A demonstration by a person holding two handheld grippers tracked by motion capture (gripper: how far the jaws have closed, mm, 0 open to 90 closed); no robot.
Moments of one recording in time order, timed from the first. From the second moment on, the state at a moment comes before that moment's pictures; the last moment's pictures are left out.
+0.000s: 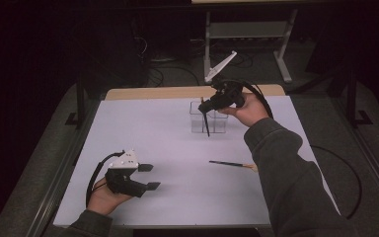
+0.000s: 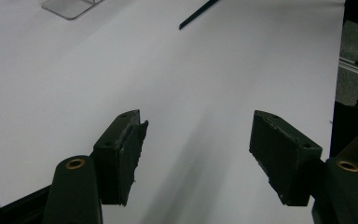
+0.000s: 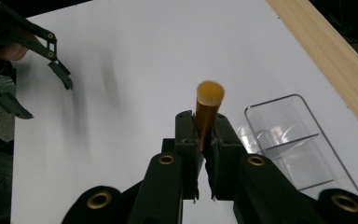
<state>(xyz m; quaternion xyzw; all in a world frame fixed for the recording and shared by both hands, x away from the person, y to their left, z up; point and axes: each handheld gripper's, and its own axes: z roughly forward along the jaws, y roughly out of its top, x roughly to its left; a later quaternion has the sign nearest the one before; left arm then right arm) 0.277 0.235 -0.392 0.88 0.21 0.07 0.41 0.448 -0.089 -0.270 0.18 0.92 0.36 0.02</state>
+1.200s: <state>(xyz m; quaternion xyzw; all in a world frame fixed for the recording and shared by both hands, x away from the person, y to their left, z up) 0.279 0.241 -0.393 0.88 0.23 0.07 0.42 0.502 -0.065 -0.243 0.19 0.91 0.36 0.06</state>
